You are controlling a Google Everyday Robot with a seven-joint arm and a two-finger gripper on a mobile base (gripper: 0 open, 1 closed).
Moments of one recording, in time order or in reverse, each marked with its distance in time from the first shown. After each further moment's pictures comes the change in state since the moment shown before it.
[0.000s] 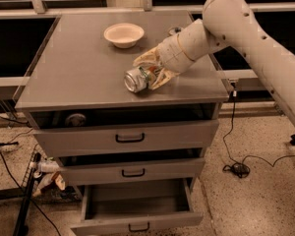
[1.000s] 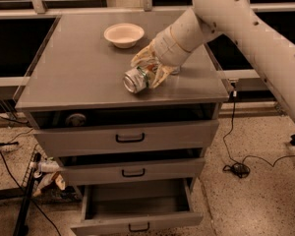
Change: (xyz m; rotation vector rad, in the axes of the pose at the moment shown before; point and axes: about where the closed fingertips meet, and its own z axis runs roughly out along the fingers) arm -0.012 -0.010 -0.008 -0.098 0.022 -0.011
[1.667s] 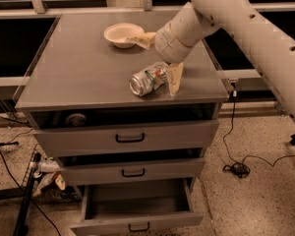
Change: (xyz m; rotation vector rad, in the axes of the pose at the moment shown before) arm 0.007 0.000 -0.005 -0.057 0.022 0.045
